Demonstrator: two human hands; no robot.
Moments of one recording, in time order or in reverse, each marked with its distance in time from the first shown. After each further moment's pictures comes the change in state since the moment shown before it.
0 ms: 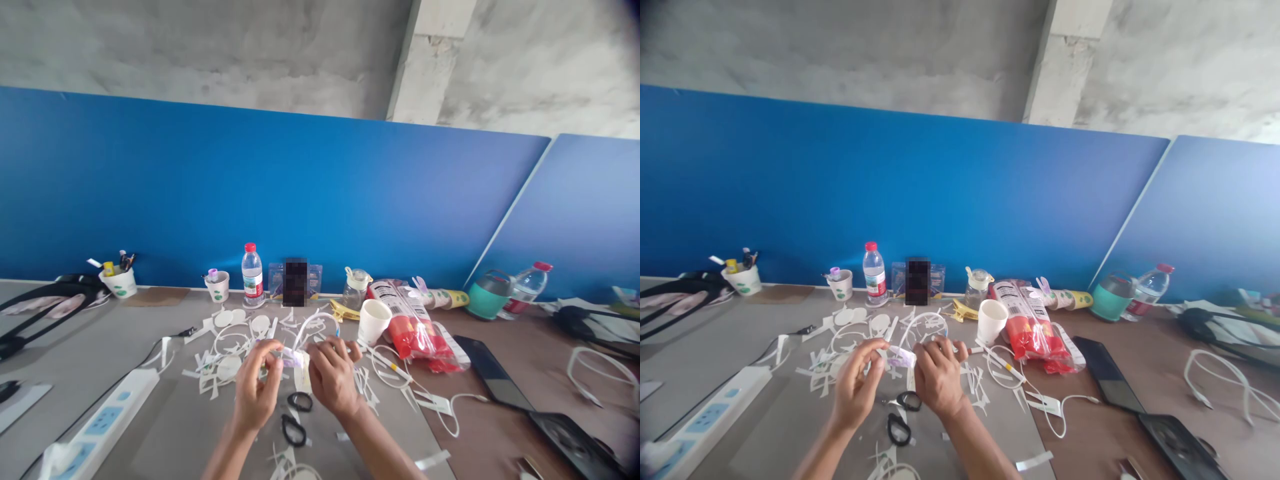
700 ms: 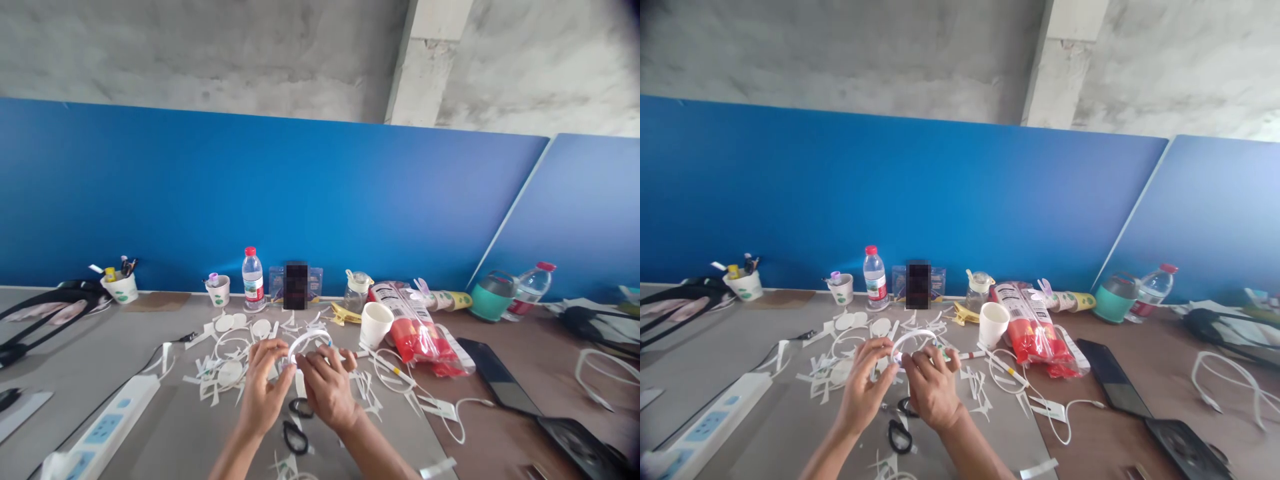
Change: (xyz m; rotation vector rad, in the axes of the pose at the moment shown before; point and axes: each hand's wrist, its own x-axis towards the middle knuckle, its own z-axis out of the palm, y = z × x) left_hand 0.009 0.005 0.004 0.216 -0.043 0.058; right_hand -0.011 -0.005 0.011 0.003 -0.022 -0.093
